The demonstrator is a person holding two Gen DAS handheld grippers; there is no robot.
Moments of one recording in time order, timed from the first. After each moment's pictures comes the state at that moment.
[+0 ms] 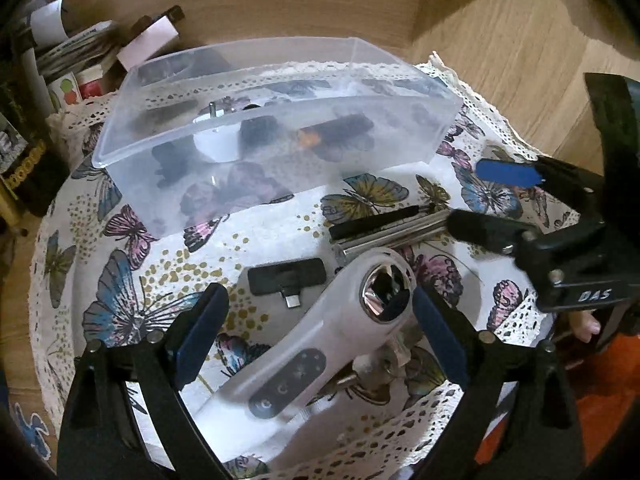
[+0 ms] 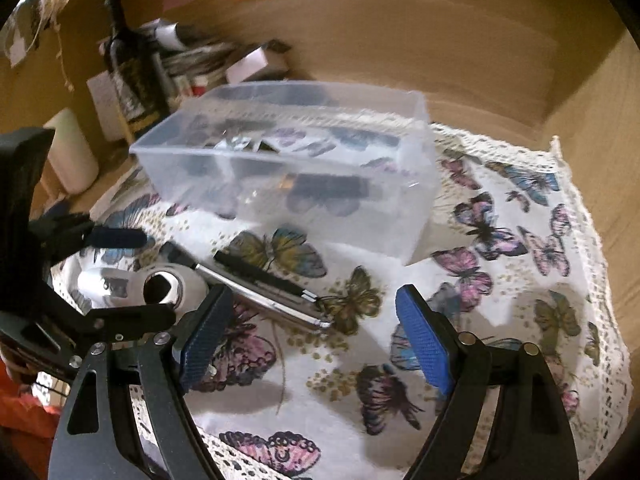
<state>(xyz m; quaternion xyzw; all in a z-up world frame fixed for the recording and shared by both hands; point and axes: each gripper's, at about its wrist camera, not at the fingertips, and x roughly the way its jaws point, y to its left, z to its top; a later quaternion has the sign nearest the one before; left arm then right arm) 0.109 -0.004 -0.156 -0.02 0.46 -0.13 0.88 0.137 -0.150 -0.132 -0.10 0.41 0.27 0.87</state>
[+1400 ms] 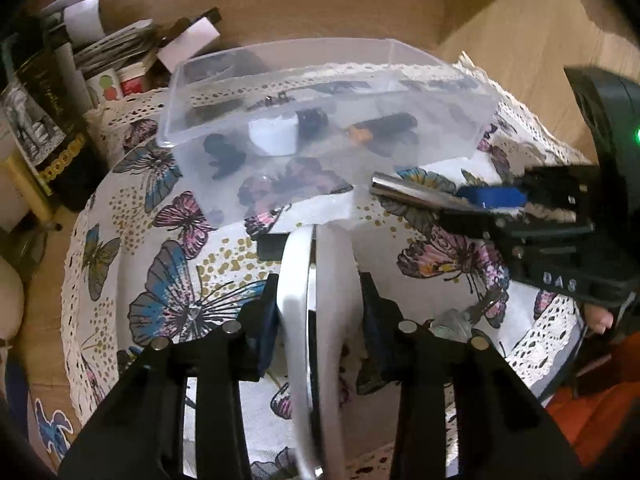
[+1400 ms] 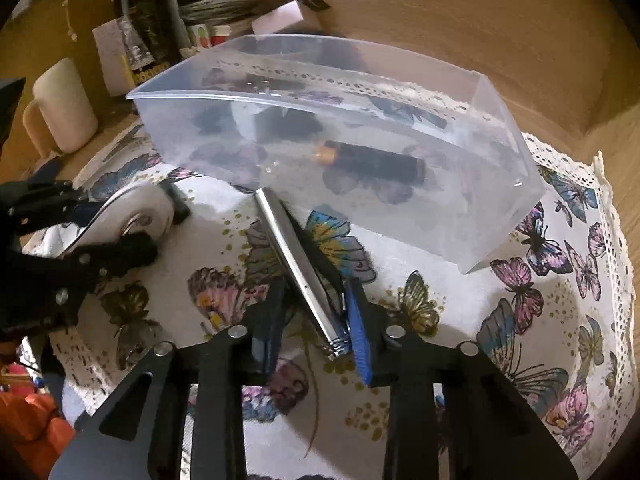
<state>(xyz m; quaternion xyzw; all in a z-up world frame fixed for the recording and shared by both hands) 0.100 0.021 -0.161 0.01 0.45 -0.07 0.89 0.147 -0.113 -0.161 -0.16 0.43 0.29 0.84</state>
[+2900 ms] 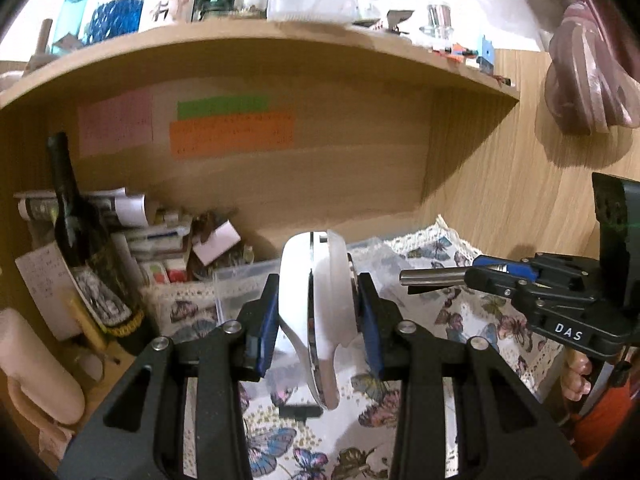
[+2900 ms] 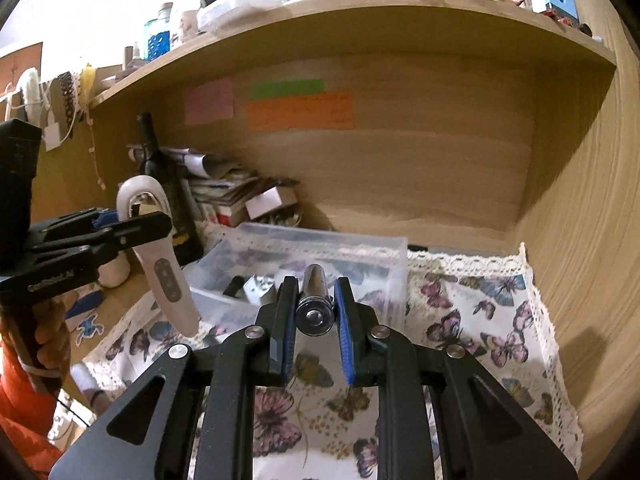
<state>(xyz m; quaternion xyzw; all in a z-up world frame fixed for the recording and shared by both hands) 0.089 0.016 -0.009 0.00 0.23 -0.07 0.97 0.121 -0.164 -0.036 -0.05 0.25 0.28 0.93</state>
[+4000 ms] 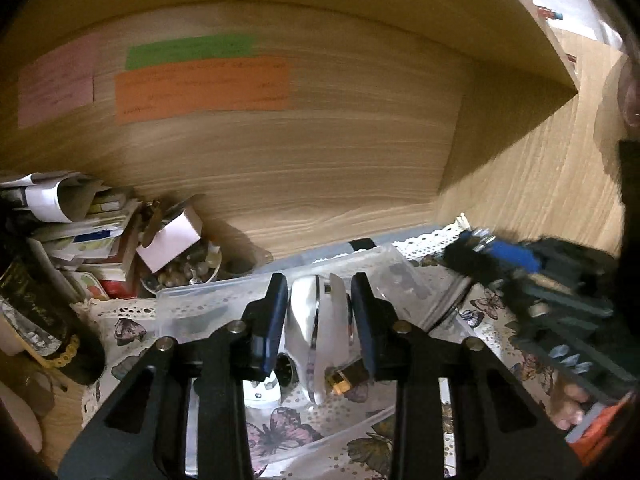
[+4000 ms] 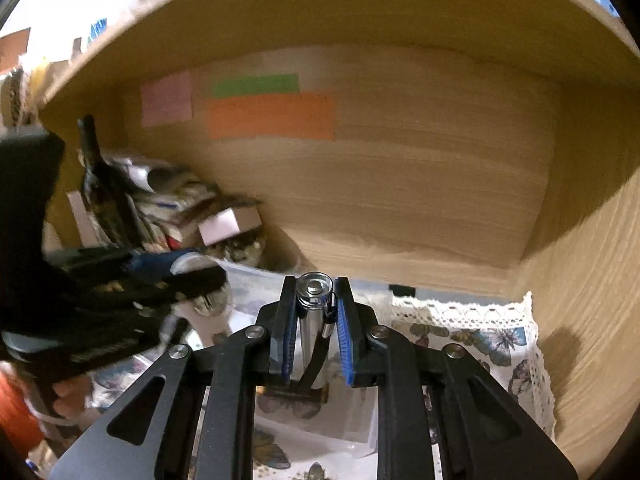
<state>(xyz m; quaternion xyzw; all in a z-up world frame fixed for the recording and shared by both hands) 0.208 0.010 -0.045 -0.03 0.29 -0.08 0.95 0.202 -0.127 -0.040 -0.08 0.25 0.25 0.93</state>
